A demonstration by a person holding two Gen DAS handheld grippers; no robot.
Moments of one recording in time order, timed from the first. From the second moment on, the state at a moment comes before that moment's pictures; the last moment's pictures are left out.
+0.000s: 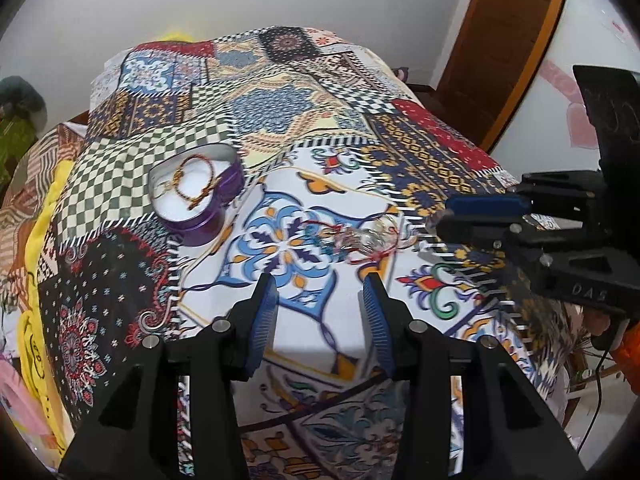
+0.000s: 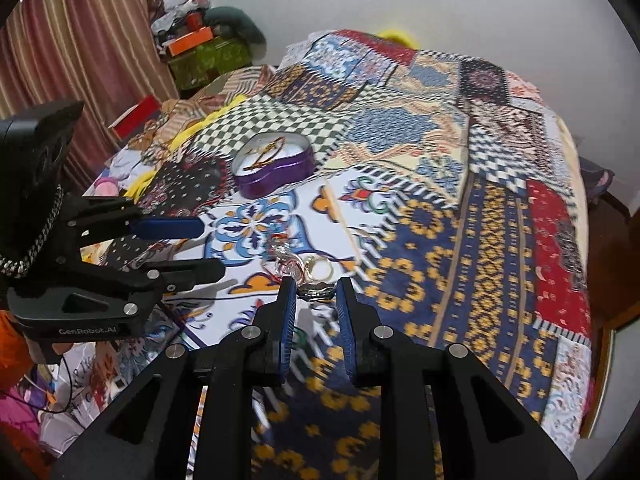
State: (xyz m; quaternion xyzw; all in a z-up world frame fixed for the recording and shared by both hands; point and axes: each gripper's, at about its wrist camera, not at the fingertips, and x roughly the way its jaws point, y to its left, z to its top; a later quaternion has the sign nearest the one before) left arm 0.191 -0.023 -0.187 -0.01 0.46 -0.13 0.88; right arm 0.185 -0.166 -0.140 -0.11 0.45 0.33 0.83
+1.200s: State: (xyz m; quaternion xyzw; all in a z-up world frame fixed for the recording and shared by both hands) left arm 0.224 -0.027 -0.188 -0.04 0.45 -0.12 0.88; right arm 0.197 -0.201 -0.145 -0.07 0.45 0.29 0.84
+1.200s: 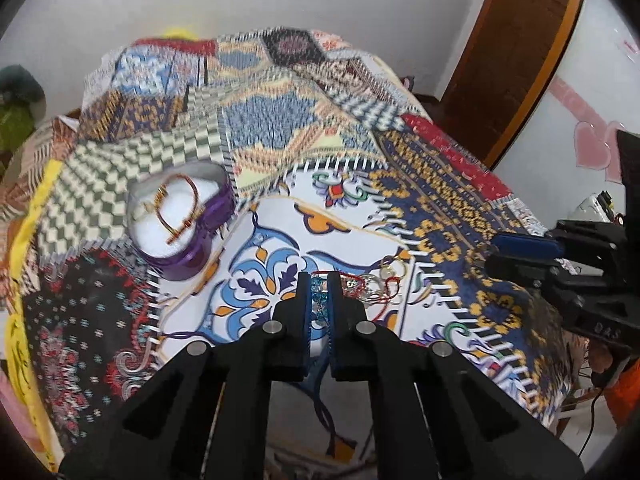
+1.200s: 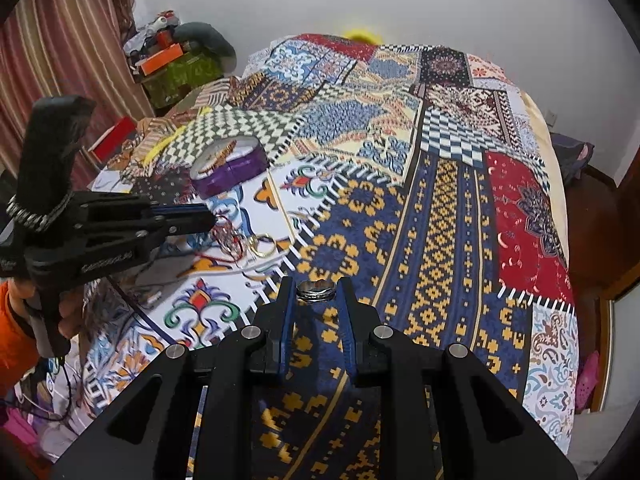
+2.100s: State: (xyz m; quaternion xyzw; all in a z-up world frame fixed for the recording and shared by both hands) left arm 0.161 0.009 -0.097 -0.01 0.34 -0.09 0.94; right arm 0.196 -0.152 -0.092 -0.06 0.39 0.33 0.86
